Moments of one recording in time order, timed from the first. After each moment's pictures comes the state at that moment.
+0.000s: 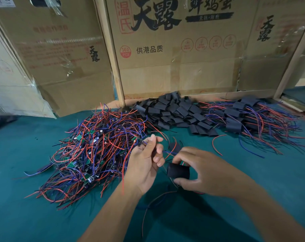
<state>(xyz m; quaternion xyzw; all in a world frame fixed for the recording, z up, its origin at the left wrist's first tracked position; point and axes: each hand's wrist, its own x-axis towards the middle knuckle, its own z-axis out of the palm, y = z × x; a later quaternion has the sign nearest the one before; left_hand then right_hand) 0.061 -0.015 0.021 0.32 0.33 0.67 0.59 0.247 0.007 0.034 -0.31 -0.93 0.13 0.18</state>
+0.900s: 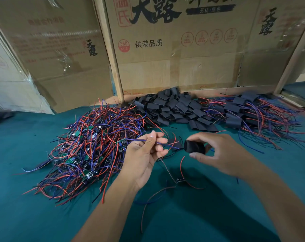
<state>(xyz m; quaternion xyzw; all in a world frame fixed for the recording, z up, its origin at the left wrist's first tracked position) 0.056 -0.014 0.020 0.32 0.36 0.67 0.56 0.281 0.036 0.033 -0.36 -0.88 0.17 0.25</state>
